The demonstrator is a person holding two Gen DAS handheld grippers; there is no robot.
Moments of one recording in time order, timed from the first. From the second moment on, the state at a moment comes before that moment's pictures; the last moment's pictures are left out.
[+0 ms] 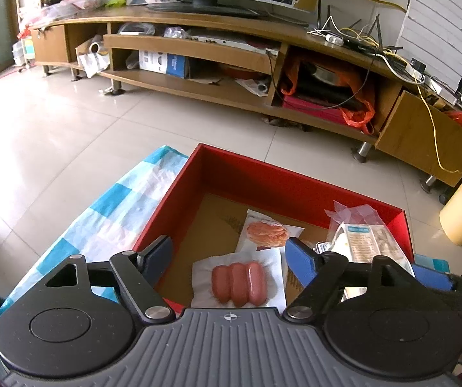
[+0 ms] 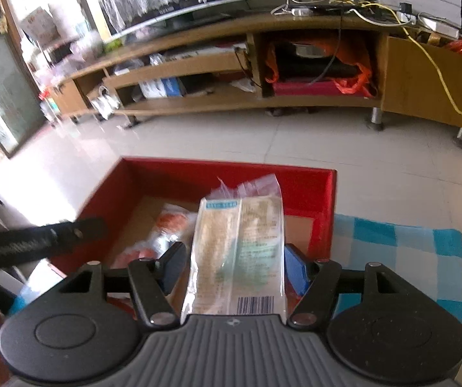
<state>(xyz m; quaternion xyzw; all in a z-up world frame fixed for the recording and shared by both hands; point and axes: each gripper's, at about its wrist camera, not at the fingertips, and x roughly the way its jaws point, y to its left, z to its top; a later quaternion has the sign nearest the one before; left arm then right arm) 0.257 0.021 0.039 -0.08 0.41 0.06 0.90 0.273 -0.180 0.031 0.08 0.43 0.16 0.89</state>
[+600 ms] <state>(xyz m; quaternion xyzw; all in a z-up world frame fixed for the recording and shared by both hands) 0.249 0.030 0.042 -0.10 0.42 0.06 0.90 0.278 -0.165 0.024 0.05 0.42 0.13 0.90</state>
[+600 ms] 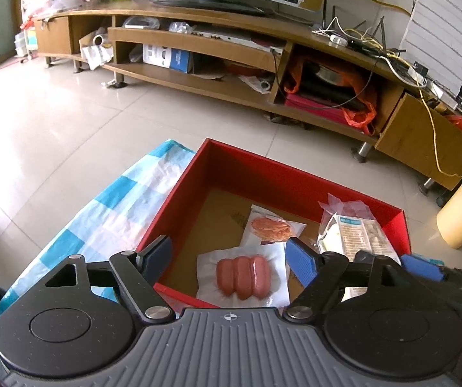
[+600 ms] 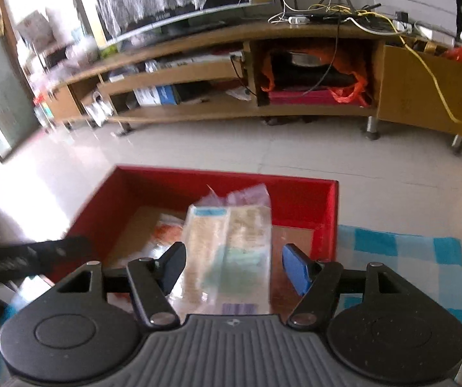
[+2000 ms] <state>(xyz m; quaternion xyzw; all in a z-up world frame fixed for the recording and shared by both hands) 0.175 0.039 0.058 -0.09 0.41 0.02 0.91 0.186 -0.150 0.076 -0.06 0.36 0.13 0.92</state>
